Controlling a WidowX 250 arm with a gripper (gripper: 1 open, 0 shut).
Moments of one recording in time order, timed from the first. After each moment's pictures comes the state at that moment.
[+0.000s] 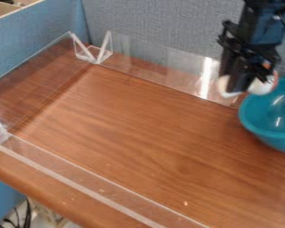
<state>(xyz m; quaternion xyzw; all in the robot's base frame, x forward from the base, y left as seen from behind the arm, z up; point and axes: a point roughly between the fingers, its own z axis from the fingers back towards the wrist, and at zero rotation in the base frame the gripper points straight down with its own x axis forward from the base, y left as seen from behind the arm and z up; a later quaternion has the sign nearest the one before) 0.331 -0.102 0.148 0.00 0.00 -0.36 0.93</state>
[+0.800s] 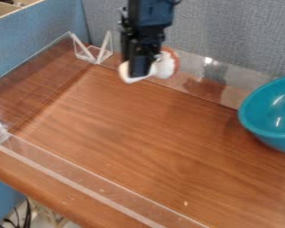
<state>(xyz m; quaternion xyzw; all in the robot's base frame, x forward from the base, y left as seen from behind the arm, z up) 0.295 0.010 0.139 -0.01 0.03 -0.31 0.95</state>
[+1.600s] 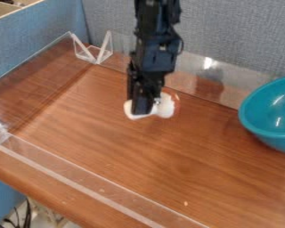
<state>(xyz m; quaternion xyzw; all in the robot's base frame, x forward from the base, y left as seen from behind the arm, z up) 0.299 -0.004 0.077 -0.02 0.08 -0.36 0.93</state>
